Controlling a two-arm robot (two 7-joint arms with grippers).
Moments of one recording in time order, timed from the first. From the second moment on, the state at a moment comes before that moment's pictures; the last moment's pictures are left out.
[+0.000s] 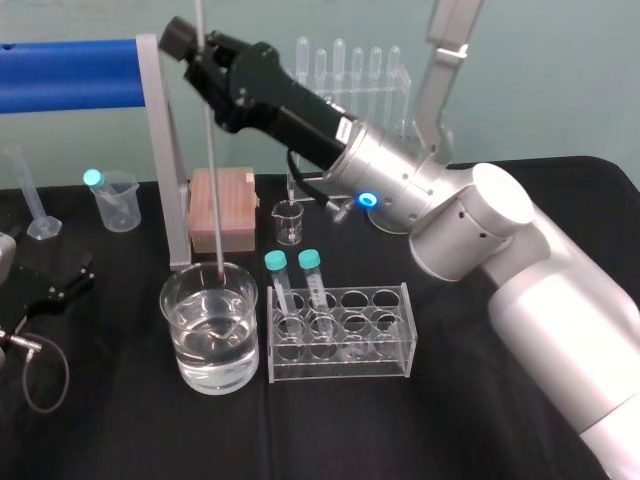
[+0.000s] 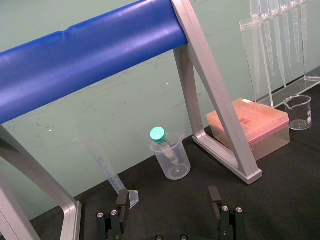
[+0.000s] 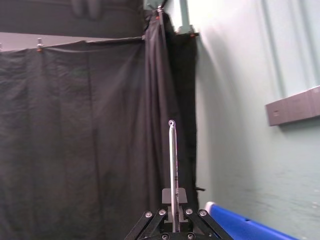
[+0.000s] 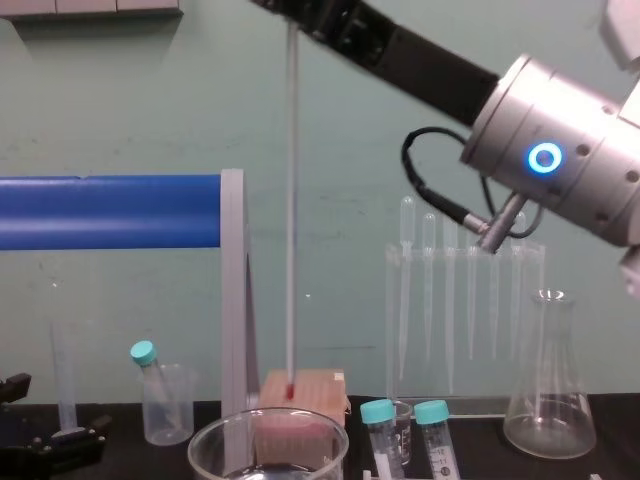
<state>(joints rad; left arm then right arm) -0.20 0.60 0.45 -1.41 -0.25 -0.12 0.03 0.54 0.22 -0.48 -1.40 0.80 -0.12 0.77</state>
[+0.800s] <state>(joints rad) -0.20 0.60 0.45 -1.41 -0.25 -0.12 0.03 0.65 0.15 -0.60 -1.07 0.77 -0.21 0.89</state>
